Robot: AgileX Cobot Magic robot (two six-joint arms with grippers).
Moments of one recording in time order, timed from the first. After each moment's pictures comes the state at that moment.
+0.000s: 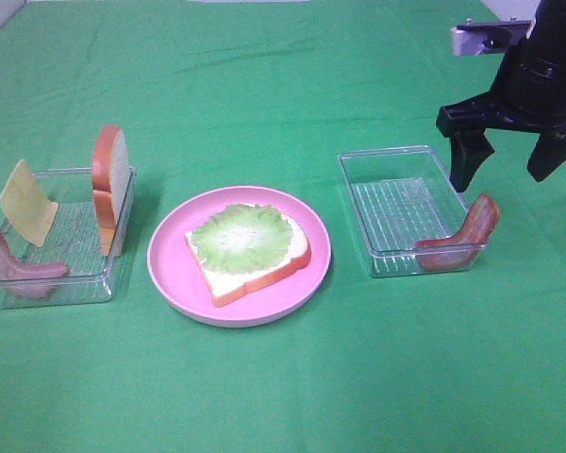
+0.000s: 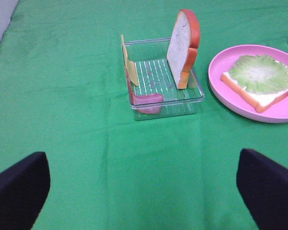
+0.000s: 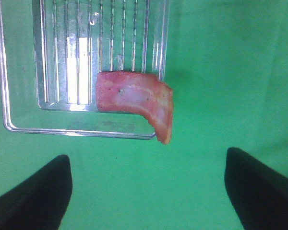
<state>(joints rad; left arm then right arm) 0.08 -0.01 -0.52 -0.14 1.08 0.10 0.21 1.84 -1.40 -0.05 1.07 0.03</state>
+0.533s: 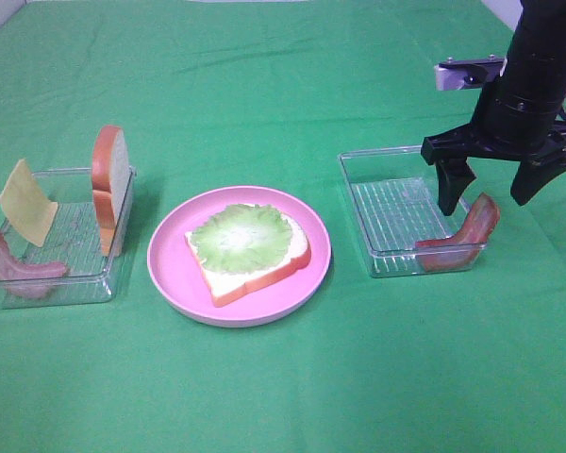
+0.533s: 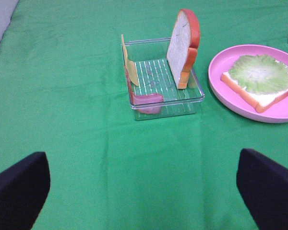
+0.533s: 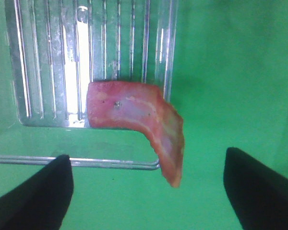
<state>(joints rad) 0.08 -0.01 -0.52 -0.14 1.08 0.10 0.21 1.95 -1.40 -0.06 1.01 0.04</state>
